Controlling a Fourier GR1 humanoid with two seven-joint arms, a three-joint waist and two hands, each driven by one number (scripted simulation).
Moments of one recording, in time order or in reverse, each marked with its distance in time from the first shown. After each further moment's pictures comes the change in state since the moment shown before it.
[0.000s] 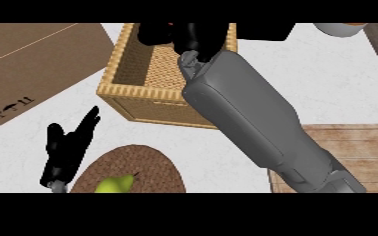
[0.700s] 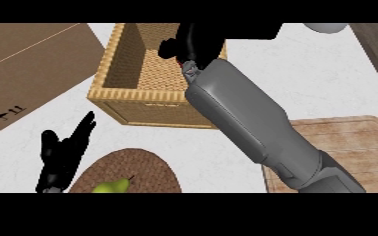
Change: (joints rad) left arm 0.043 -0.008 0.023 -0.006 0.002 -0.002 -0.019; right arm 0.020 0.002 0.087 0.185 0.050 -0.028 0.025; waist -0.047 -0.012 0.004
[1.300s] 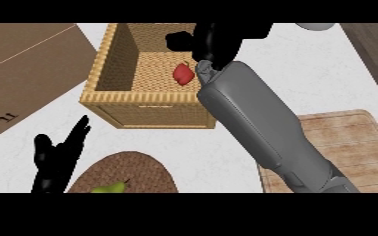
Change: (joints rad) left arm 0.036 -0.002 0.023 -0.020 -0.001 0.007 0.010; right arm 0.085 -0.008 -0.097 -0.157 0.092 -0.042 -0.008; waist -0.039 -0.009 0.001
